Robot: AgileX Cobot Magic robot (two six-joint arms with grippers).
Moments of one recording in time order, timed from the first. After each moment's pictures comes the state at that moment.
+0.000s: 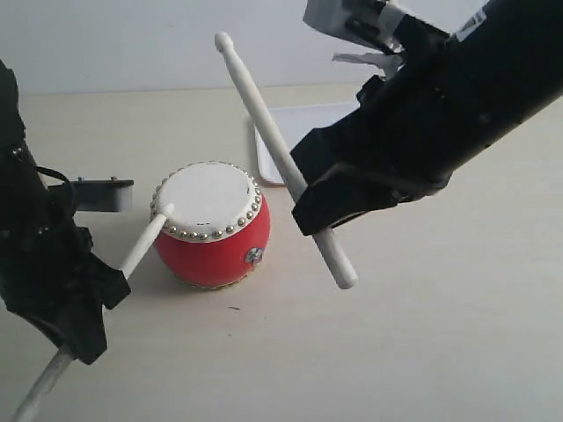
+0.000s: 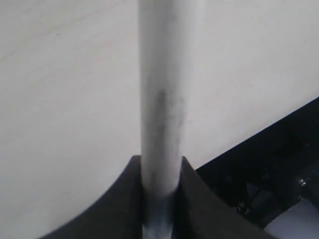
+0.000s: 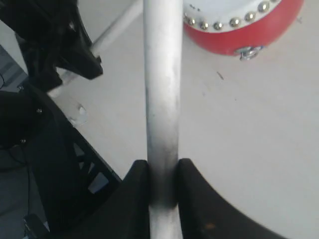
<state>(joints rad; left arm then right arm) -0.40 1.66 -0.94 -0.36 1.22 0.28 0.59 1.39 -1.07 0.61 1.02 -0.27</state>
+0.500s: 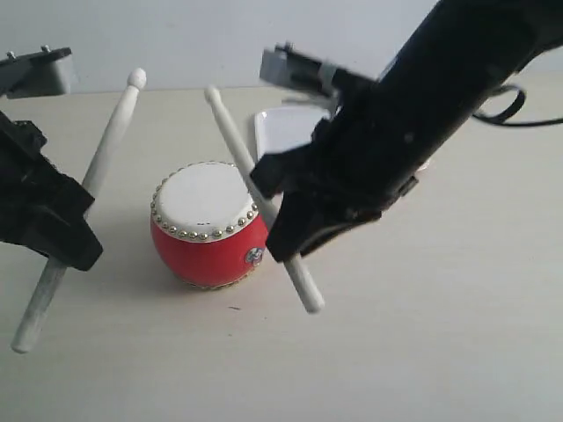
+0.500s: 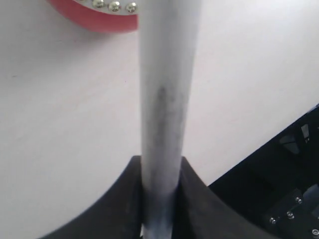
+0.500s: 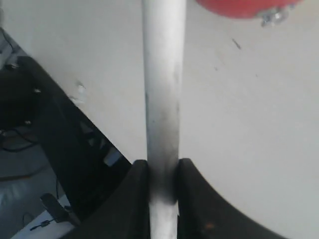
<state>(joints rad) -0.41 1.37 -1.01 -0.37 1.19 0.24 0.59 1.58 -1.15 0.67 1.11 -0.29</state>
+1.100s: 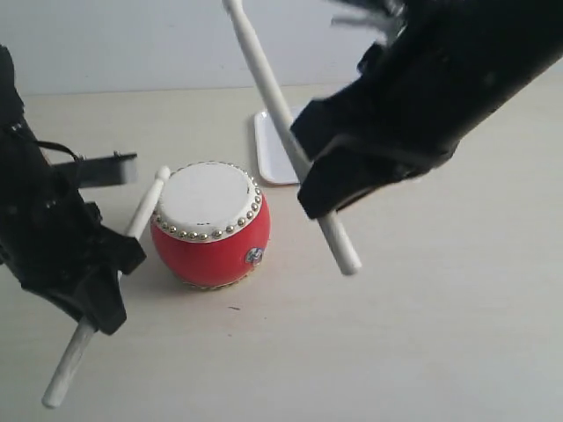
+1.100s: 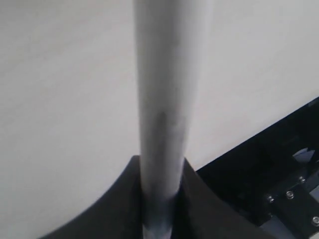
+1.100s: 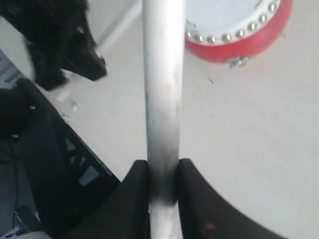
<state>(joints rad) -0.41 1.63 -0.98 -0.42 1.22 0.24 0.59 1.42 -1.16 0.54 1.11 -0.22</state>
